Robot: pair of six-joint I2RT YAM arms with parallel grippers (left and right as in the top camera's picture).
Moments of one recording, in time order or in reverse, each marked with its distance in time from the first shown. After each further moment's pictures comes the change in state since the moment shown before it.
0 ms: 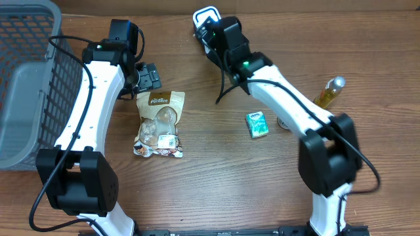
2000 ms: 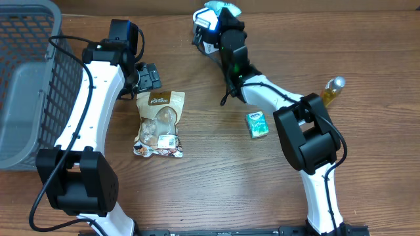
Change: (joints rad) left arm 0.000 0.000 0.000 0.000 0.000 0.000; right arm -0.046 0.253 -0.103 0.989 0.157 -0.911
